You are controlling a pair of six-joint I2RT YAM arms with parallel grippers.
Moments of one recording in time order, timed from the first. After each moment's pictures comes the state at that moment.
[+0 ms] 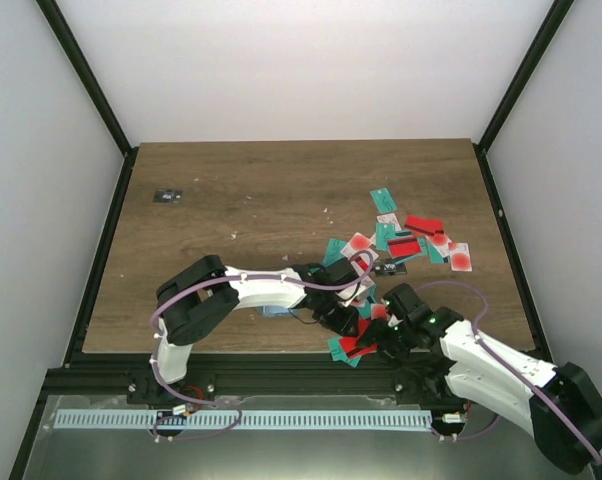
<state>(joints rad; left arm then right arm) -1.09 1.98 1.21 -0.37 0.47 -0.53 0.63 0.87 0.26 -0.58 -0.46 1.14</state>
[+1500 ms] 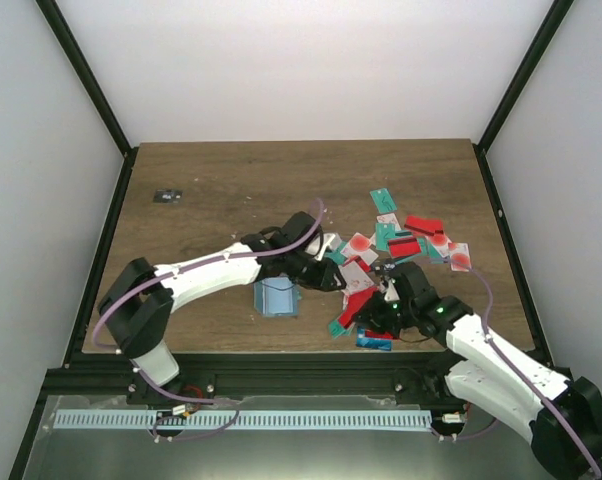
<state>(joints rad) -0.90 1.70 1.16 -0.37 0.53 -0.63 0.57 0.82 0.40 -0.51 -0.49 1.09</state>
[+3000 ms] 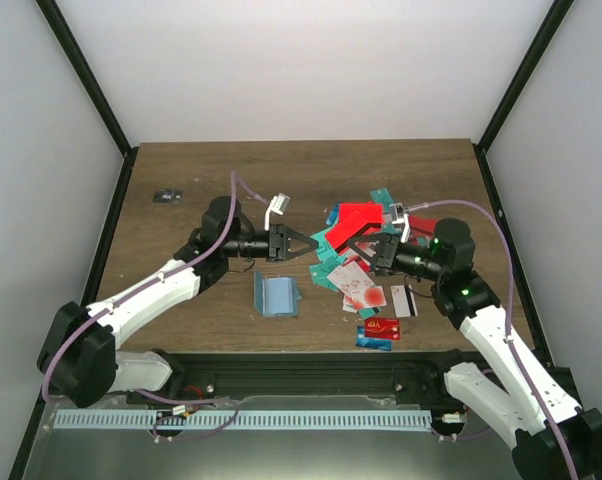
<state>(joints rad) -0.62 1.30 0.83 0.26 0.89 -1.00 0.35 0.80 0.66 -0.05 -0.81 0.93</state>
